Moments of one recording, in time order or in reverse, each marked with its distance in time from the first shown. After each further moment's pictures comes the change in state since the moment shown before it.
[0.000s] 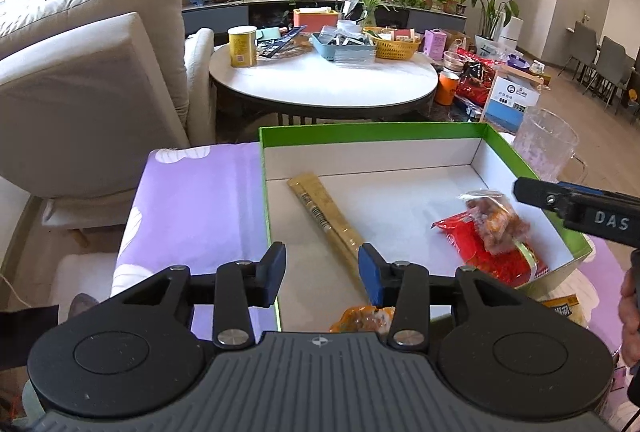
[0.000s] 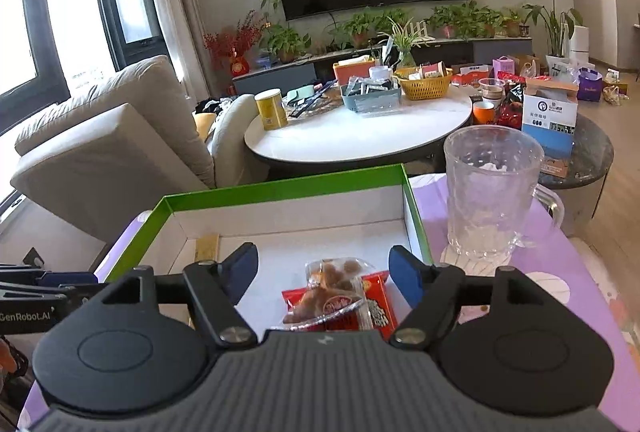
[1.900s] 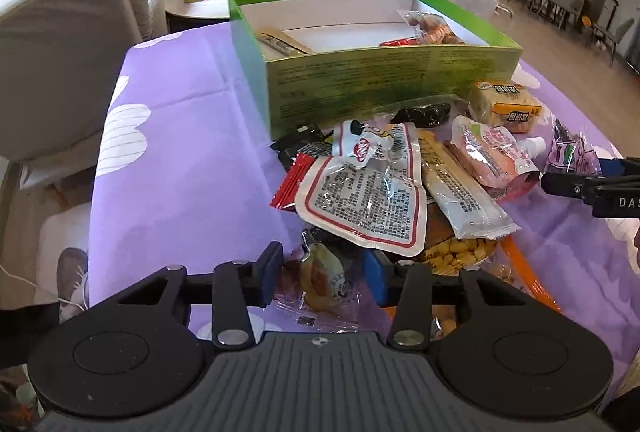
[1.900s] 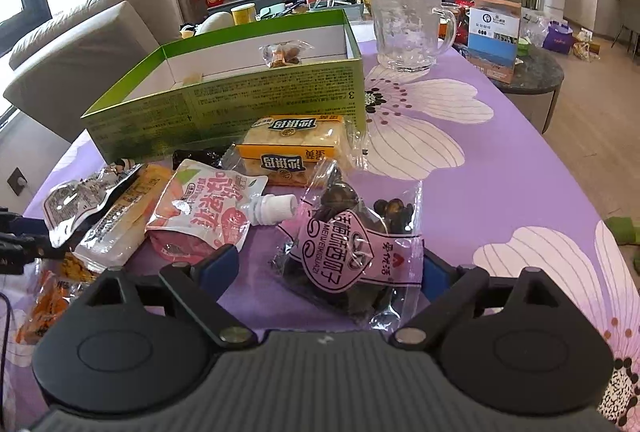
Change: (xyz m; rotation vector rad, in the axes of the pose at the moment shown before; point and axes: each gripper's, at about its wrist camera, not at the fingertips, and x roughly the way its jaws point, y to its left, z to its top) left arm -0.051 0.016 -0.128 0.138 0.159 -0.125; right arm -0.080 -0.014 -0.123 -0.028 0.189 -0.103
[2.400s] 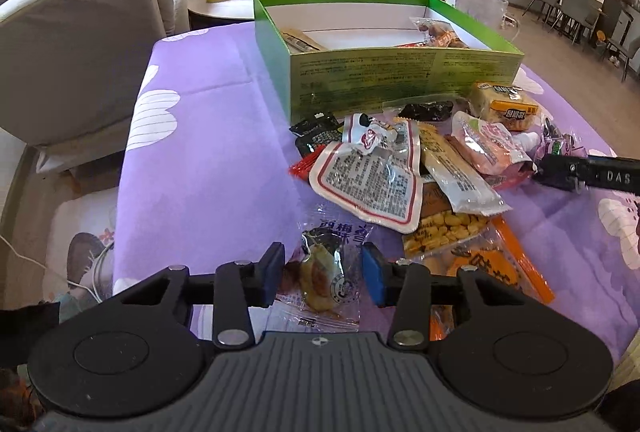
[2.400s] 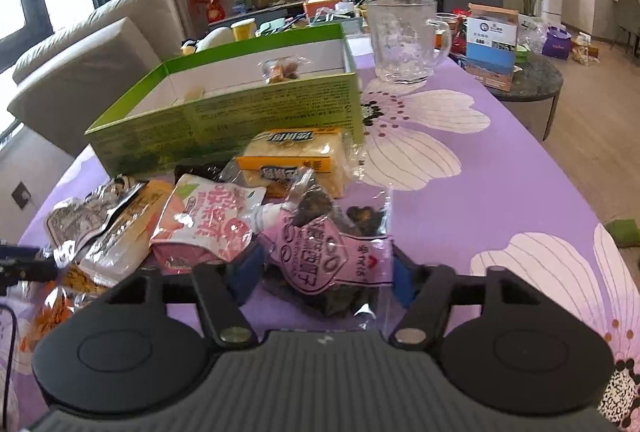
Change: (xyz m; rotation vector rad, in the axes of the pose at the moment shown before) left arm -0.027 -0.002 -0.020 -0.038 -0.016 0.041; right arm -0.006 -0.006 0.001 0.035 -0.046 0.015
